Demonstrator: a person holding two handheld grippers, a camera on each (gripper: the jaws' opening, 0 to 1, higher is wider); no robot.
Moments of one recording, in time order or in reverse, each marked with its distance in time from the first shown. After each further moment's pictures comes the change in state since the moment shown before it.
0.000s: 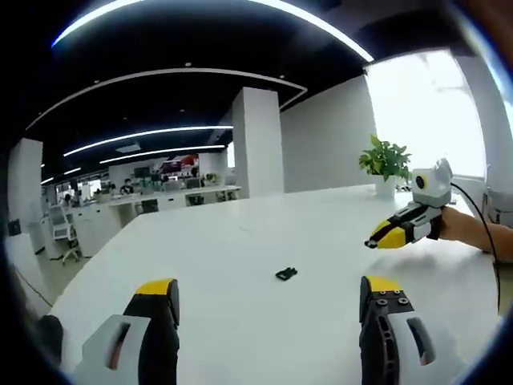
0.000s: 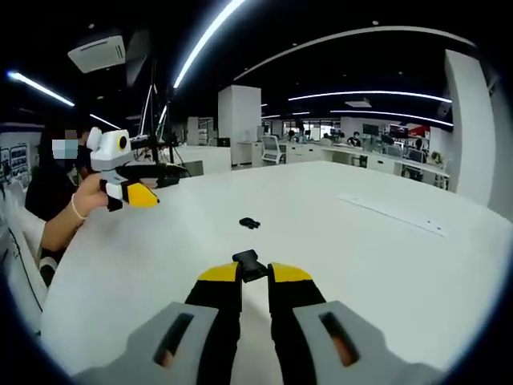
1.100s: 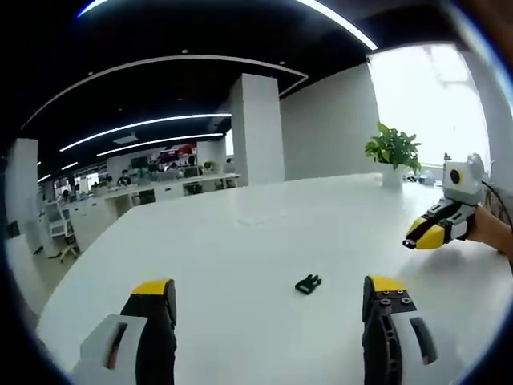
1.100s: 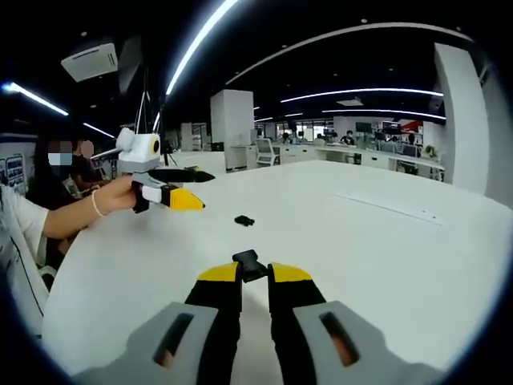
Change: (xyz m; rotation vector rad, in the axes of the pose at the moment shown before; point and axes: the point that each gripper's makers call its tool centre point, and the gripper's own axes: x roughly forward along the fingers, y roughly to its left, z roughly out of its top) left arm 0.061 0.018 -0.002 0.009 0.066 -0.006; right arm -0.004 0.000 -0.005 0.045 -0.022 -0.026
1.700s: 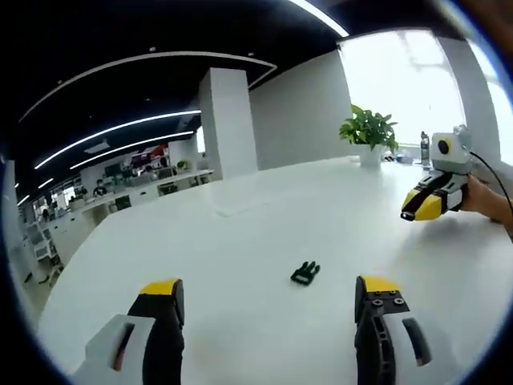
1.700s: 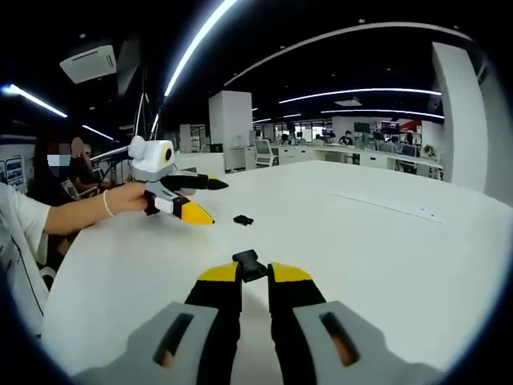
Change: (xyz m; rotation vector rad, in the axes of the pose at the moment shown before) left arm 0.023 -0.006 -0.016 0.116 0.053 -0.120; right arm -0.002 0.000 0.000 0.006 -0.007 -0.004
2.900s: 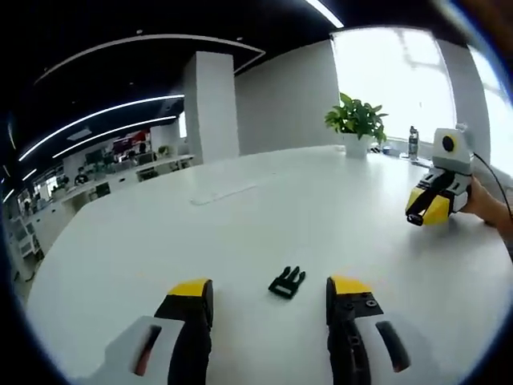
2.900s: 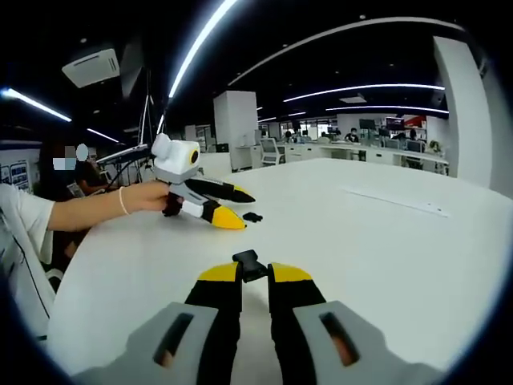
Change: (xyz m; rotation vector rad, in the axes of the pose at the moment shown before) left arm 0.033 -0.025 -0.010 -0.016 0.082 -0.106; right arm -0.001 0.009 -0.006 0.021 0.003 0.038
